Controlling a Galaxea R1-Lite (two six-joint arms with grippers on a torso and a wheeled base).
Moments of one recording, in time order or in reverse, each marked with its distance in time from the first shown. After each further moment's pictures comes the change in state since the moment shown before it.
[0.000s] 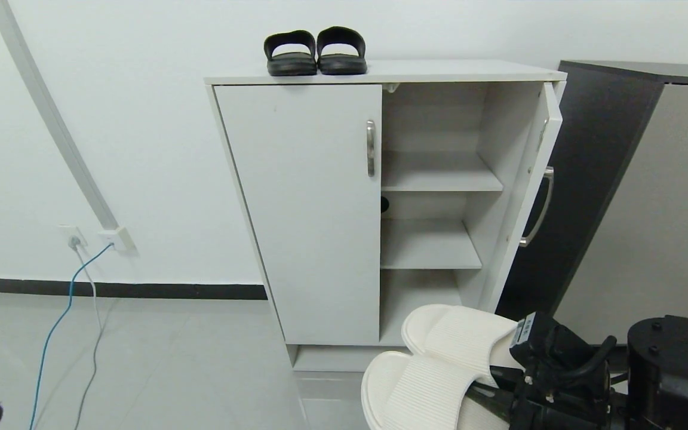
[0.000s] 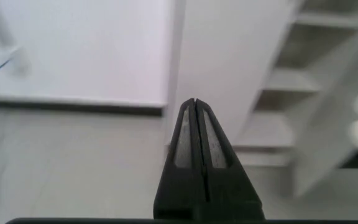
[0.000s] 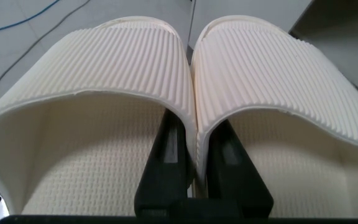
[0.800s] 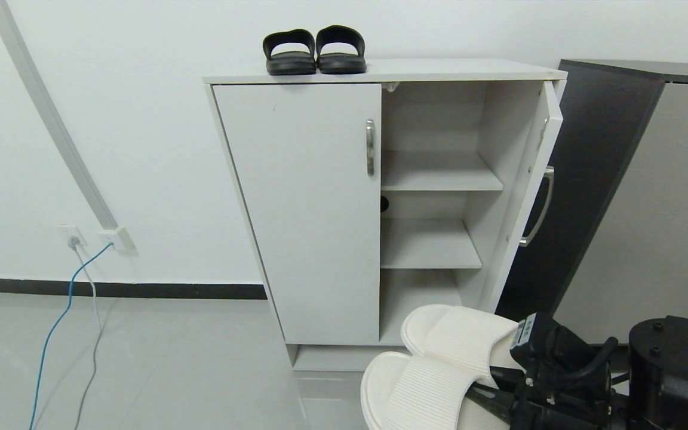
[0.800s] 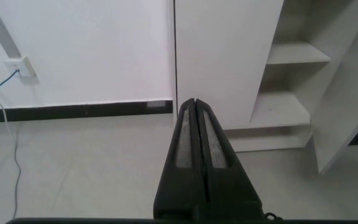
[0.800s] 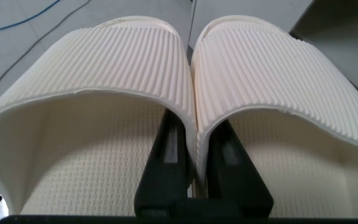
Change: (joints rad) left arm 0.162 -0.388 0.110 0.186 -0.187 0.100; right arm 0.001 -0.001 0.001 0.001 0.000 -0.001
